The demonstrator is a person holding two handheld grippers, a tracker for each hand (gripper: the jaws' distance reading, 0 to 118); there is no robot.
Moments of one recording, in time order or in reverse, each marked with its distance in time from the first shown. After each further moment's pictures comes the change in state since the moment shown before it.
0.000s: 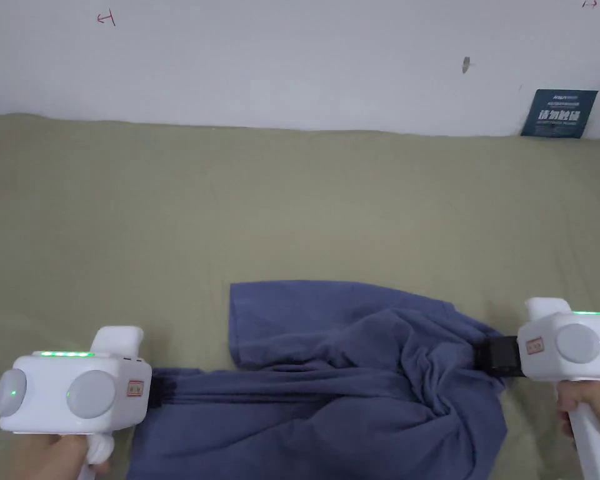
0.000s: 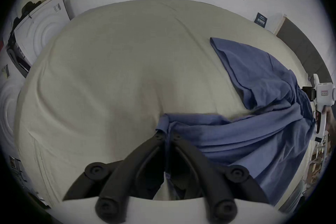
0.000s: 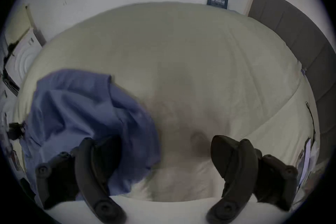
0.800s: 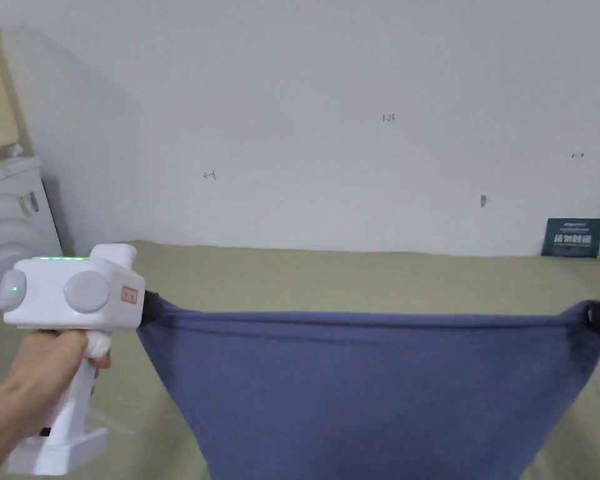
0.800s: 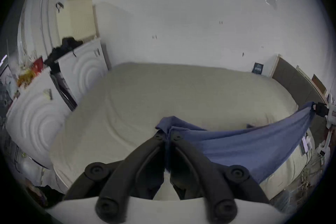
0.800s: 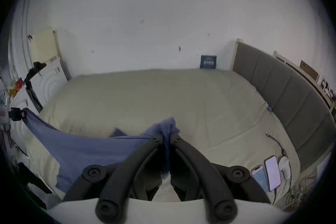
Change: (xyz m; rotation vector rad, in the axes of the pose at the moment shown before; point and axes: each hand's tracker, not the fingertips) left arm -0.055 0.040 0.310 0.410 0.136 0.034; right arm 0.035 -0.015 0.275 0.508 0.082 -0.025
